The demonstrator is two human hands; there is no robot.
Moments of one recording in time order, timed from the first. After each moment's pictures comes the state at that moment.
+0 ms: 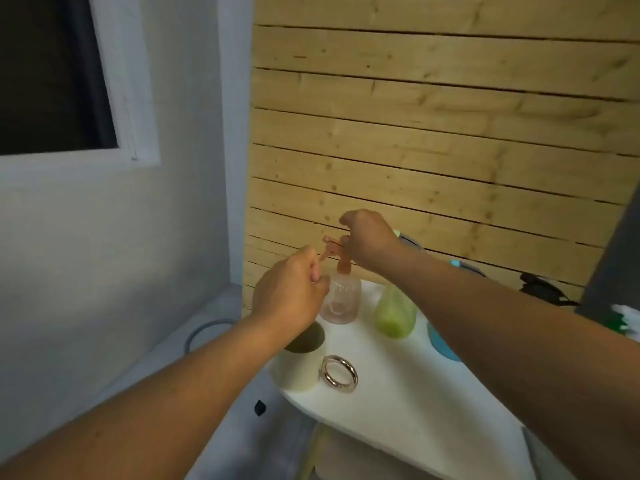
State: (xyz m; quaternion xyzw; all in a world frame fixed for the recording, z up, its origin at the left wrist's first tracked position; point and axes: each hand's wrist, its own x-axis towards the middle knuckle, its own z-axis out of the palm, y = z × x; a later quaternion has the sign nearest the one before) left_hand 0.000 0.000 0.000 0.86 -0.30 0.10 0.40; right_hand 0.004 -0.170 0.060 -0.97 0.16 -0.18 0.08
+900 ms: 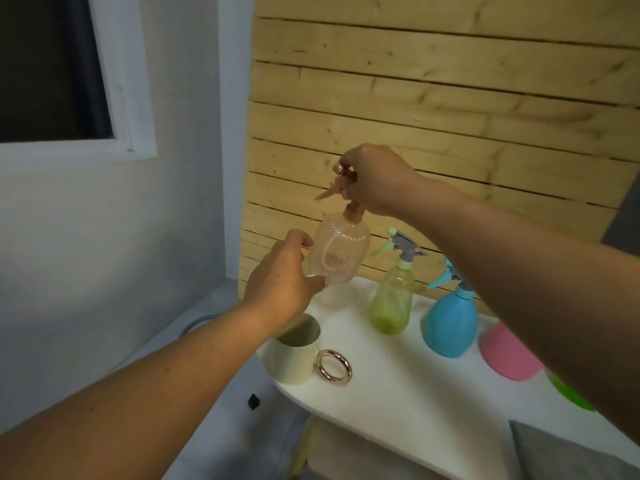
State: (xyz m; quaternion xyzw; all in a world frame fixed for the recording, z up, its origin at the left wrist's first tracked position) left_hand 0.008 0.005 0.005 0.85 -0.30 0.06 0.43; right_hand -0.035 -0.138 0.154 -0.97 0.10 -0.21 0.04
